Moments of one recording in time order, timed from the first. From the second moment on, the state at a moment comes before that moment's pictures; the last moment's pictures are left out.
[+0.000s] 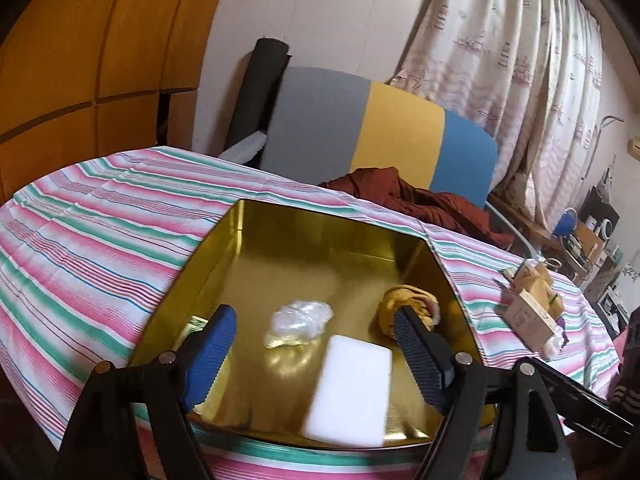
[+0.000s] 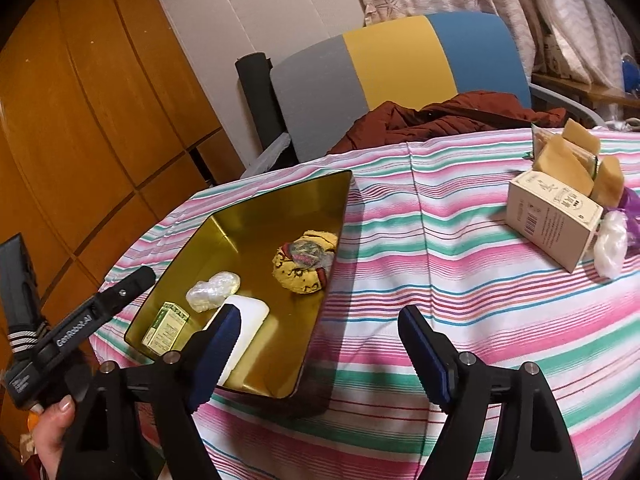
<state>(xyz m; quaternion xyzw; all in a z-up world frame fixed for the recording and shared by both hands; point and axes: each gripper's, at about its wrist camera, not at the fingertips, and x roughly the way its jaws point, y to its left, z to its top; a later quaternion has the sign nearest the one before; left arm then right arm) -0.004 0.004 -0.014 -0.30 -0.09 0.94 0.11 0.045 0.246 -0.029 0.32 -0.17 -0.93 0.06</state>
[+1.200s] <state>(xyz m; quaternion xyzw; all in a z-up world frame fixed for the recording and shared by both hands) 0.077 0.125 -0.007 -0.31 -0.01 0.90 0.31 -0.023 0.439 -0.045 0.34 -0.13 -0.93 -0.07</state>
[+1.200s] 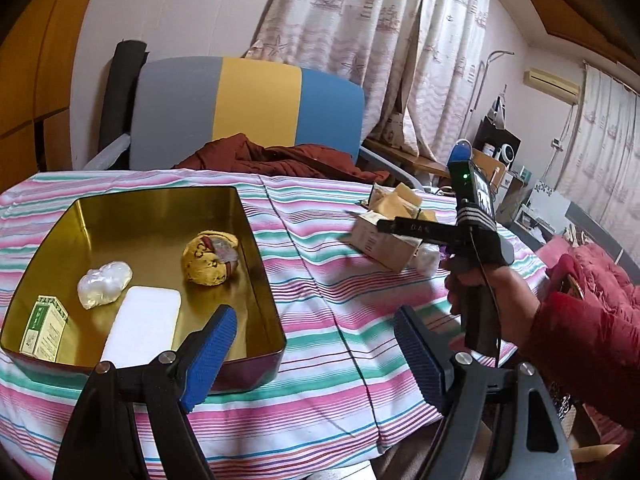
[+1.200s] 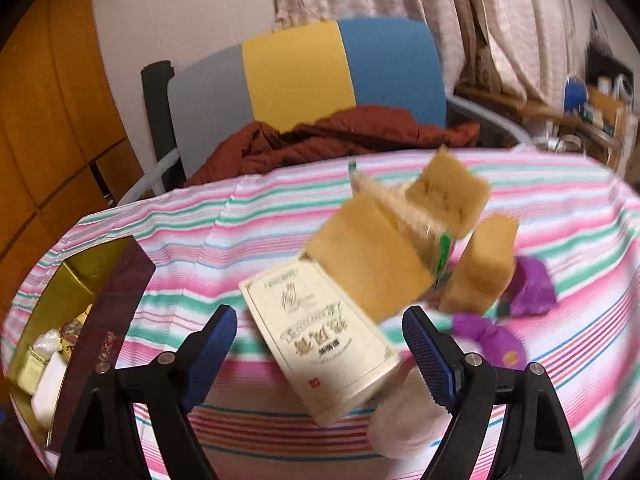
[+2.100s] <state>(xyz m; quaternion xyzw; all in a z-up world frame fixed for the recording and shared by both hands) 0.067 0.184 -0.008 -0.33 0.01 0.88 0.35 0.009 0.476 -0.078 0.36 -0.21 -0.90 -0.16</state>
